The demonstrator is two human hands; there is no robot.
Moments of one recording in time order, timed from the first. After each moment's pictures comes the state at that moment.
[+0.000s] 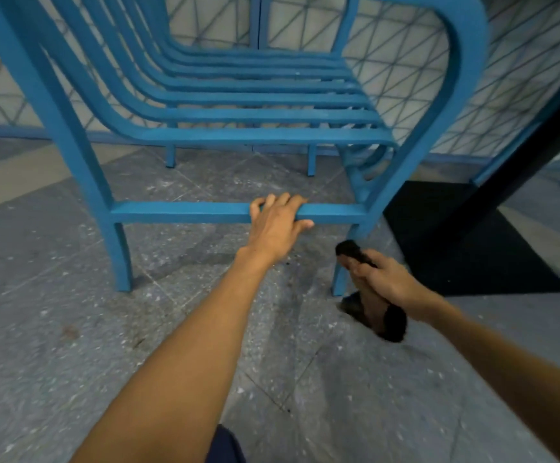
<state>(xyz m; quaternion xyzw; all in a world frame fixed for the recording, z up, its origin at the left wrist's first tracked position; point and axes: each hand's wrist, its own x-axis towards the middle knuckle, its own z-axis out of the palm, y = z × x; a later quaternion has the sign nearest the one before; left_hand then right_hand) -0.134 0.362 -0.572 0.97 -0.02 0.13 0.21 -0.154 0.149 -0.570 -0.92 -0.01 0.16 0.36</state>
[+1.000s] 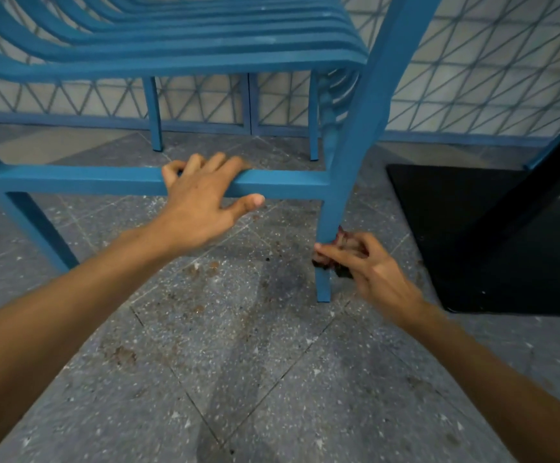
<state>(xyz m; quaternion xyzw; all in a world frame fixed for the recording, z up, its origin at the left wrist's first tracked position) -0.124 0.350 -0.588 0.98 -0.01 0.20 0.09 -0.076 0.075 -0.664 -0.88 -0.41 -0.09 0.22</state>
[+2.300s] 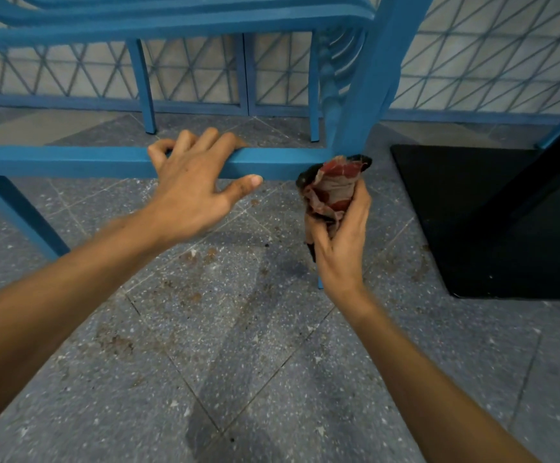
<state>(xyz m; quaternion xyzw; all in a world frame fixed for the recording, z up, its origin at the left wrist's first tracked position) -0.123 0.345 -0.589 0.97 -0.01 0.22 0.09 -0.082 0.154 -0.678 -0.74 -0.17 -0.19 0.61</state>
